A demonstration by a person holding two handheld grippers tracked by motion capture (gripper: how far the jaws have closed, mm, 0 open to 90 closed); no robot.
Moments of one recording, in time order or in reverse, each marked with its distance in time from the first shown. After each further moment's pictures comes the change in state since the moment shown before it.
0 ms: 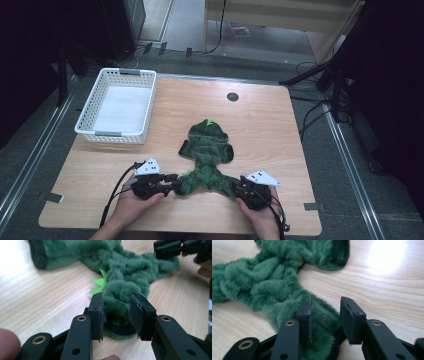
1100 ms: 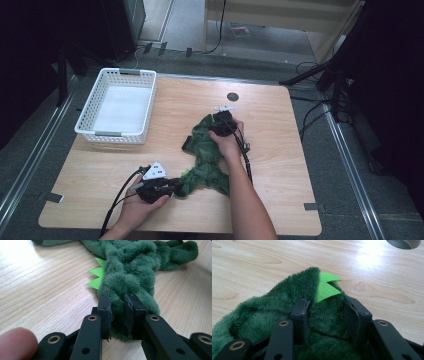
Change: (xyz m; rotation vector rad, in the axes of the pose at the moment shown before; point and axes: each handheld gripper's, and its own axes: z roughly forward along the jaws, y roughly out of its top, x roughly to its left) left arm -0.010 -0.011 0.017 0.057 0.086 -0.001; right arm -0.010 0.154 0.186 0.093 -0.127 0.005
